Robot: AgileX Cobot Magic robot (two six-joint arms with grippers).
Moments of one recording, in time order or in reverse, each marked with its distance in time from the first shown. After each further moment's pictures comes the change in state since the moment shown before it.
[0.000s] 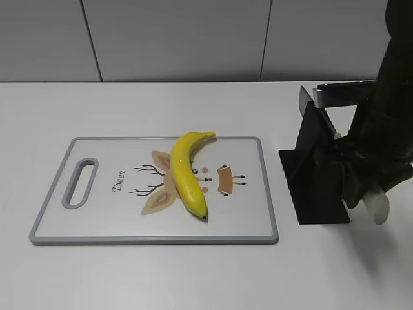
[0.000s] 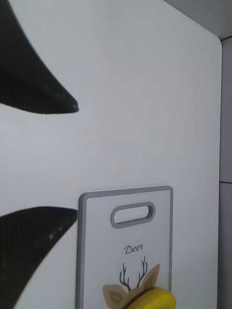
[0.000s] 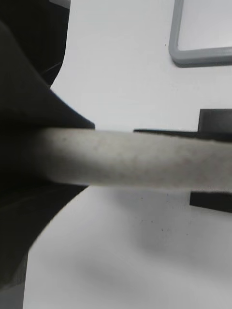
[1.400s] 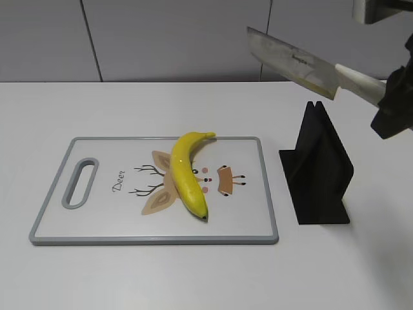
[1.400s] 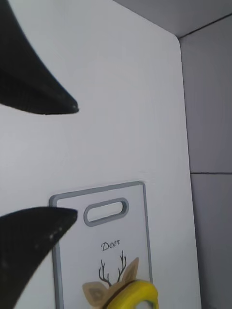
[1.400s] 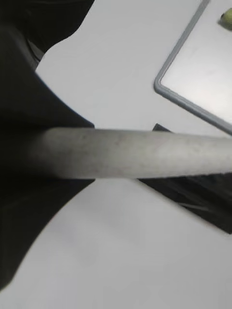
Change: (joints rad) left arm 0.000 0.108 -0.053 -0.034 -0.121 0.120; right arm 0.000 -0.312 -0.072 -0.020 -0.014 -0.451
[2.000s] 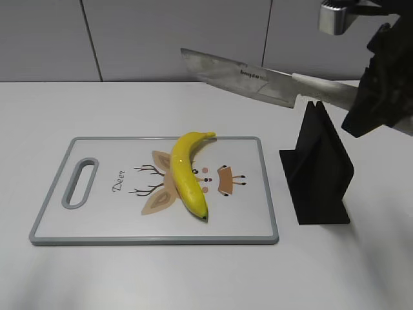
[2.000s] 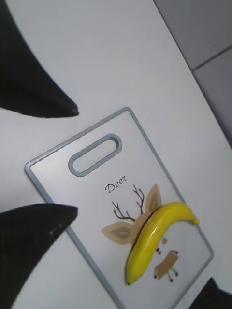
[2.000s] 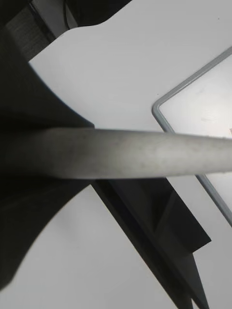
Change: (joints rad) left arm -0.124 0.687 -0.299 -0.242 -0.102 0.450; right arm 0.000 0.107 -0.076 0.107 0.019 -0.386
